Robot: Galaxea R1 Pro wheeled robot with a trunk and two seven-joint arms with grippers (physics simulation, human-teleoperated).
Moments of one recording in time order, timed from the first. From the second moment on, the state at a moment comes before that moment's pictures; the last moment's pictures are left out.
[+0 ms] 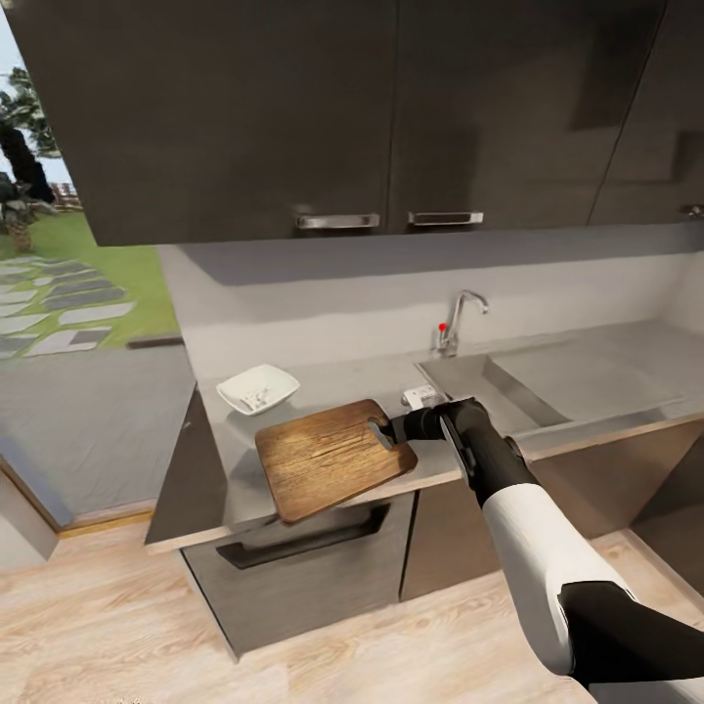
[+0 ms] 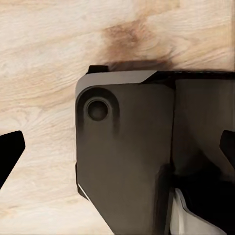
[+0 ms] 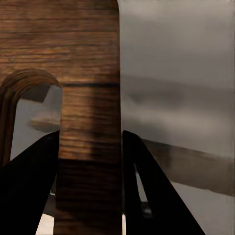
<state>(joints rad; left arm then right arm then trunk) -0.26 -0.08 -0.34 0.07 0.35 -0.08 0.07 -0.99 0.11 0.00 -0.78 0.34 0.70 0.57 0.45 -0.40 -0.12</state>
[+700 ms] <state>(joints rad) -0.26 -0.08 -0.34 0.07 0.35 -0.08 0.07 -0.99 0.10 0.00 -0.78 0.35 0.69 0.55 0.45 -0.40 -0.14</state>
